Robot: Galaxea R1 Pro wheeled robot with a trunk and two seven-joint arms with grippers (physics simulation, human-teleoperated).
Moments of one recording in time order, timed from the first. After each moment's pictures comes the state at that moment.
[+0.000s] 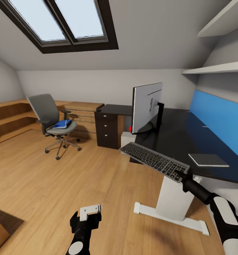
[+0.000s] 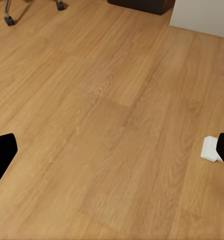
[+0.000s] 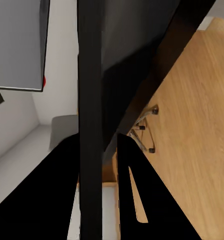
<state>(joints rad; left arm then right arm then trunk) -0.01 -0.07 -0.44 -1.56 0.22 0.39 0.65 -0.51 -0.18 -0.43 -0.92 -1.16 0.78 0.27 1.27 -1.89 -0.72</state>
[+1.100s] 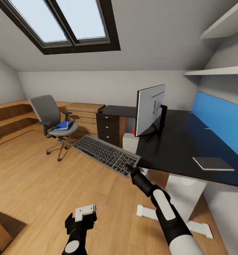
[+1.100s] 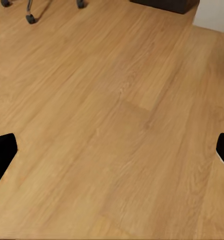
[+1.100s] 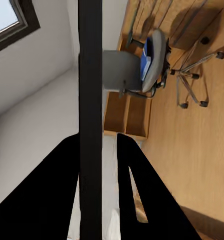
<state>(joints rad) -0.01 -0.06 -0.38 -1.53 0.22 0.39 0.66 -0.51 0.16 0.01 -0.98 -1.13 0.45 0.29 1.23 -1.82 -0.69</state>
